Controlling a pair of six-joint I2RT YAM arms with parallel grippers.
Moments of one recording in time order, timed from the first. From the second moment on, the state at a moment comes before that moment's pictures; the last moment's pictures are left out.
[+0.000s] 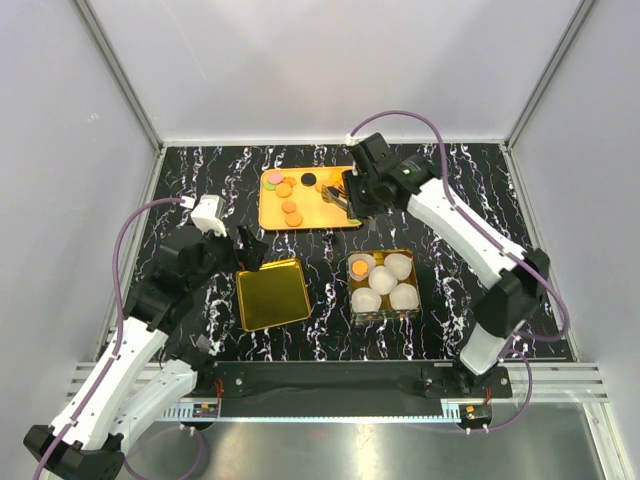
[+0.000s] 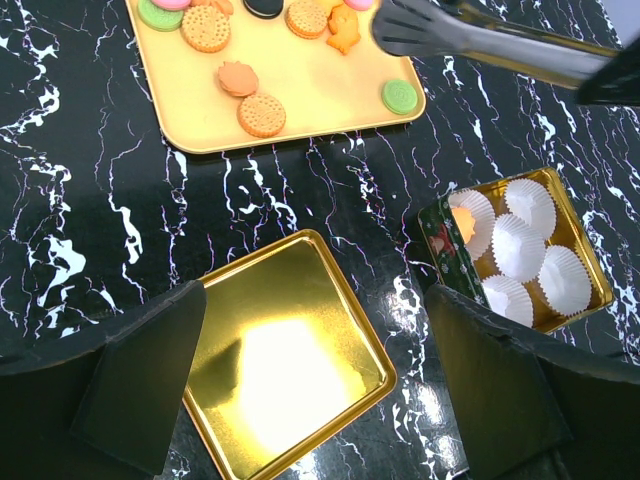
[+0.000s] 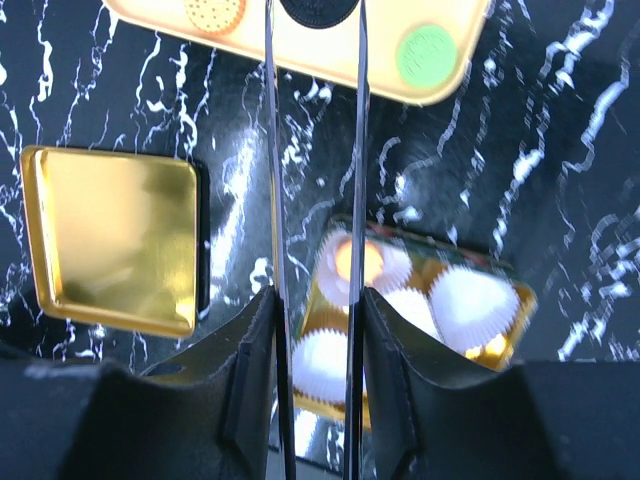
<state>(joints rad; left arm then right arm) -0.42 0.69 0.78 -0.48 0.03 -0.34 0.65 1.74 1.77 -0.95 0.08 0.33</state>
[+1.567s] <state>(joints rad) -0.41 0.72 0.78 -0.48 0.05 -0.35 0.65 1.08 1.12 -1.17 0.18 0.61</state>
